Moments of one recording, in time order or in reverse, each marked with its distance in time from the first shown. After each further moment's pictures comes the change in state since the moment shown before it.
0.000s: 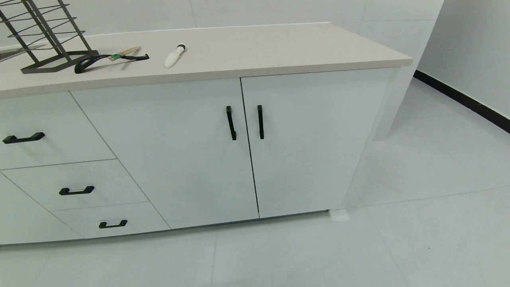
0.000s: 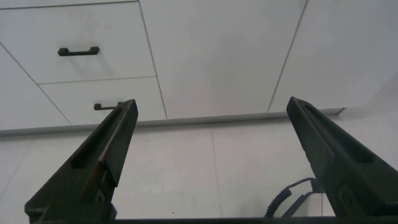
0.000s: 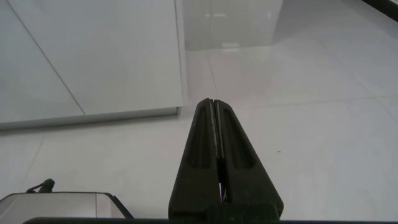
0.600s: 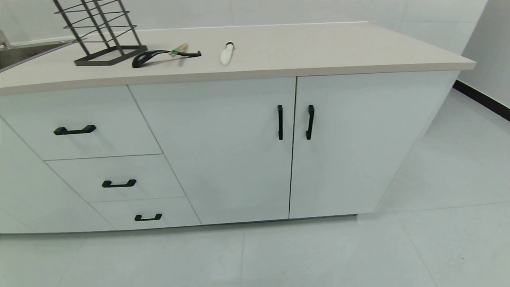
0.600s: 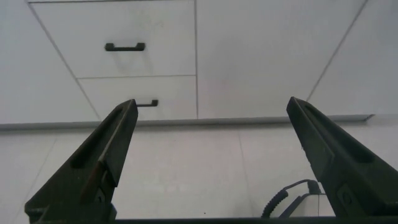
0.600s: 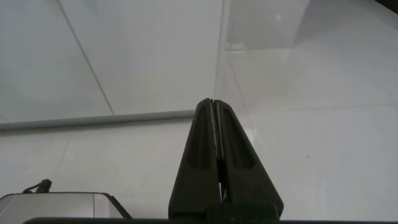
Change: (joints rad) left arm 0.000 0.000 0.000 -0.001 0.001 -0.021; right arm 0.000 0.000 0.000 0.001 -0.004 -0.001
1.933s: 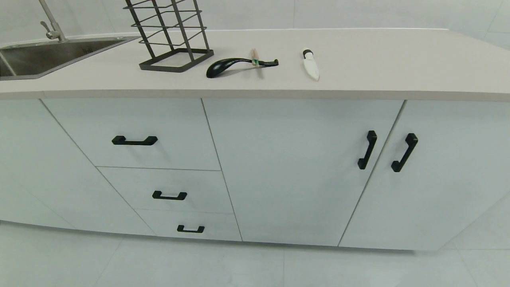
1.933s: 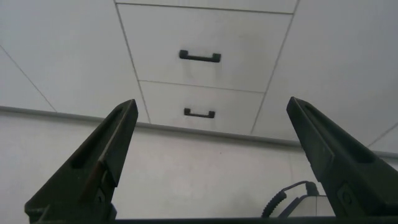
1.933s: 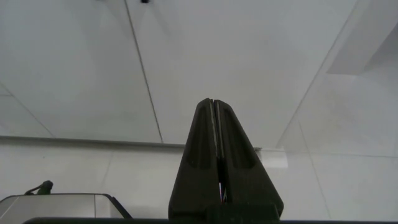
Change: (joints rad) left arm 0.000 0.000 0.001 -0.002 0.008 -0.014; right arm 0.000 0.000 0.000 -0.001 0.000 0.004
